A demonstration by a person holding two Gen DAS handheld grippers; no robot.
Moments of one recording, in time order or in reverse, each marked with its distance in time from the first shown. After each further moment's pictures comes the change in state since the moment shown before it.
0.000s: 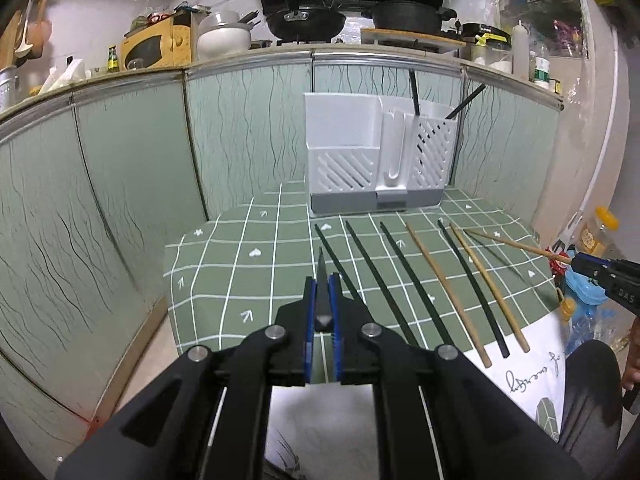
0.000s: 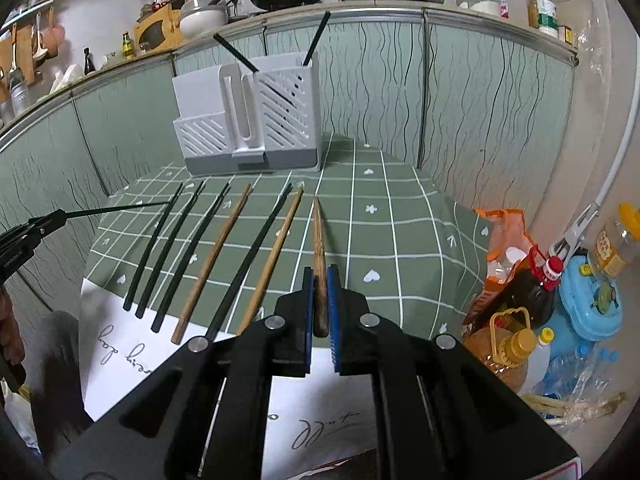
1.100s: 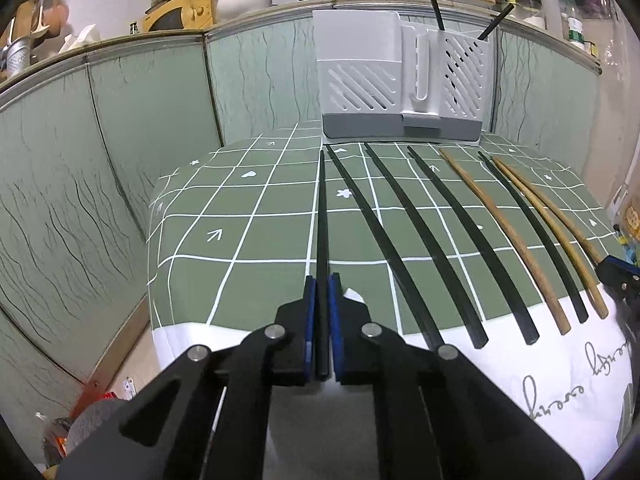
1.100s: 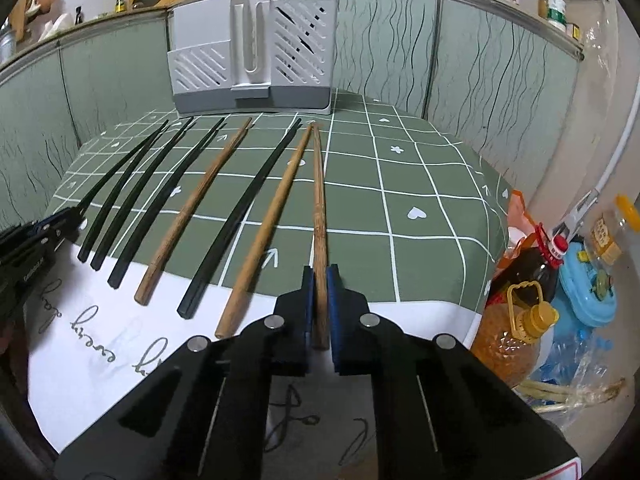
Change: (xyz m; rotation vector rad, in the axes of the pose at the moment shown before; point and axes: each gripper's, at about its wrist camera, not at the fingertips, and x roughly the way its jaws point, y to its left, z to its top) left arm 0.073 -0.032 -0.073 -0.030 0.084 0.153; right arm 0.063 0.035 -0.055 -0.034 0.074 -0.089
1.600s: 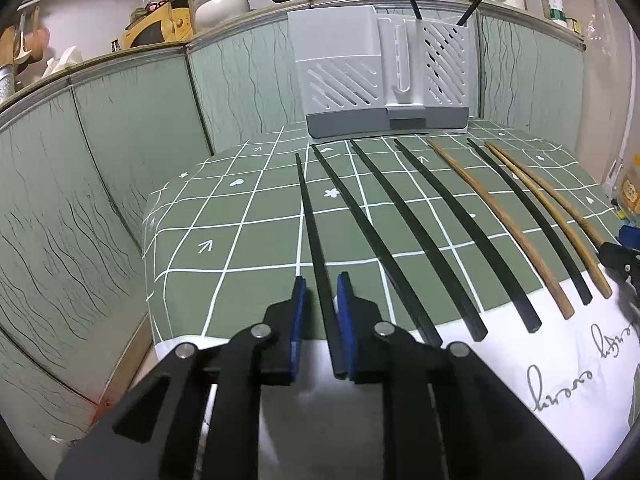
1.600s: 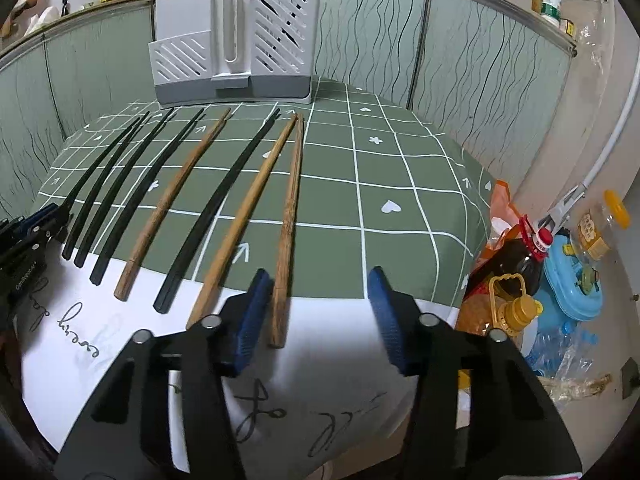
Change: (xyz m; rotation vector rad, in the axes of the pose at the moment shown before) left arm 0.003 -0.006 0.001 0.086 -0.005 -0.001; right arm -0.001 -0.006 0.005 -0.012 0.049 -0.069
